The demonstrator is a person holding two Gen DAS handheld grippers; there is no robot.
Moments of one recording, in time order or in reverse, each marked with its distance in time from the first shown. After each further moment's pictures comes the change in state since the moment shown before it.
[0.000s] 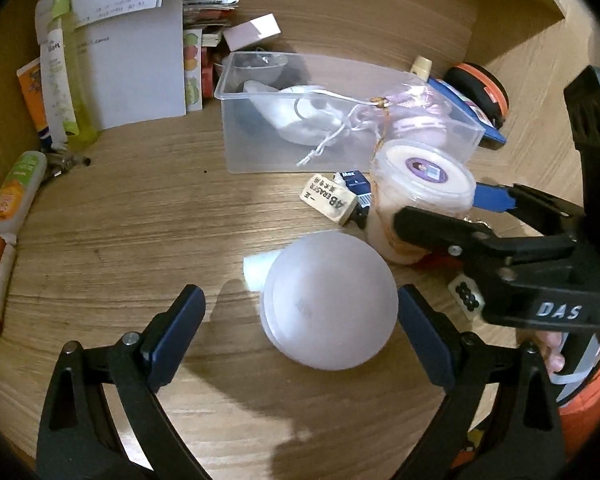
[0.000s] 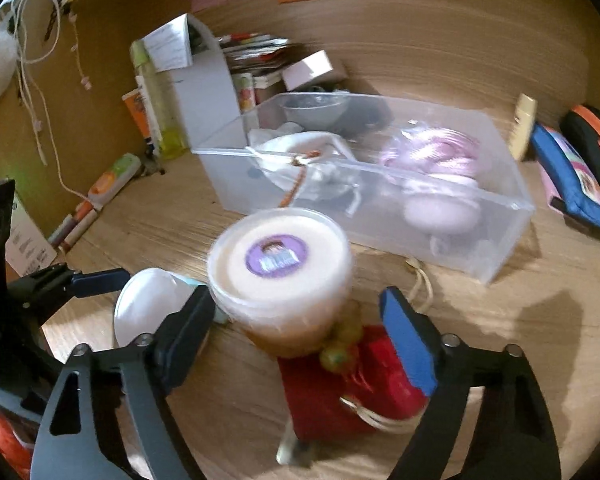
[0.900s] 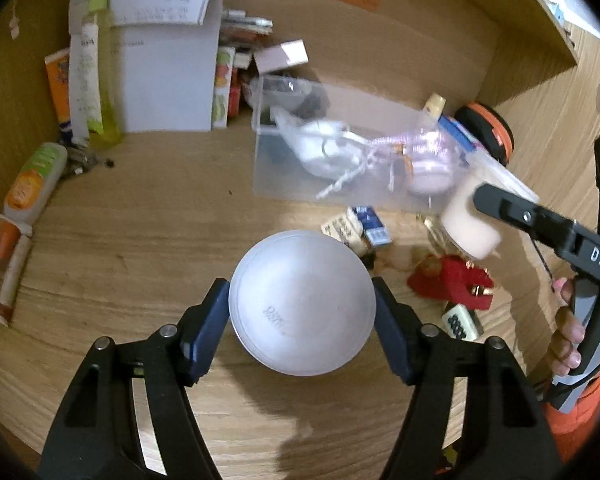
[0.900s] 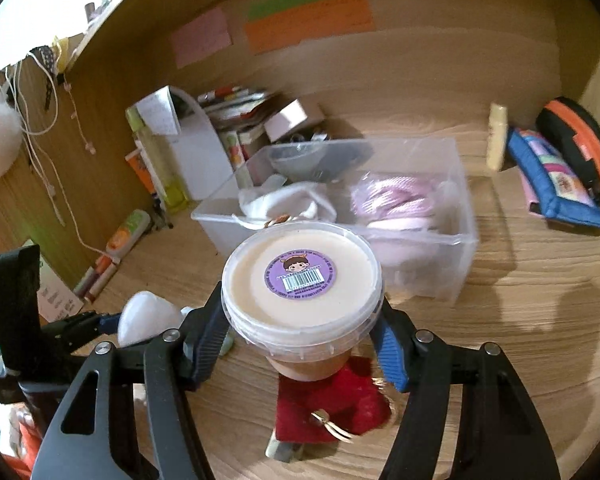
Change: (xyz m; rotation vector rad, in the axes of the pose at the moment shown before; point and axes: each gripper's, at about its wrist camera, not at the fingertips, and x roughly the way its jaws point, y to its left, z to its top) left arm -0.024 0.016 0.011 -0.096 -0.077 -0.006; right arm -0.045 -0.033 0.016 0.128 -0.115 0.047
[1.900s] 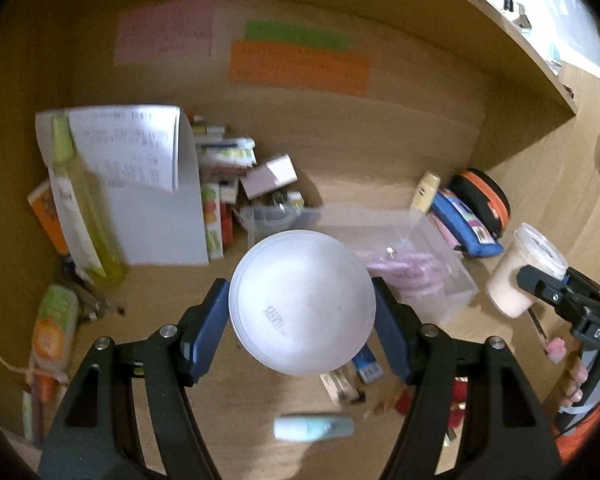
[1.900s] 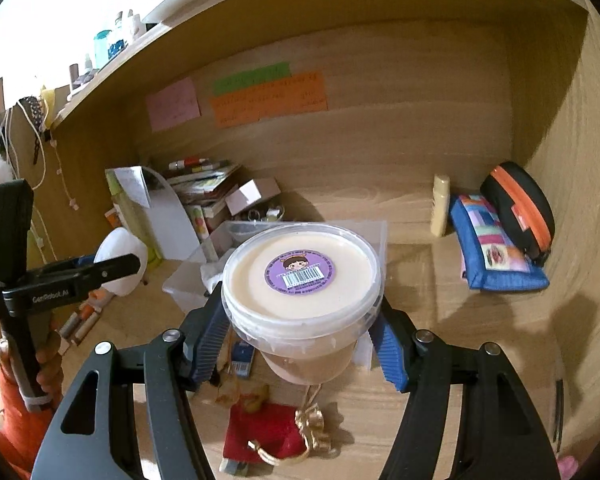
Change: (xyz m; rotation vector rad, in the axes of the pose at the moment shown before) left arm -0.019 -0.015 0.115 0.089 -0.154 0.026; right arm -0.052 -0.031 0.048 -0.008 -0.151 -0.095
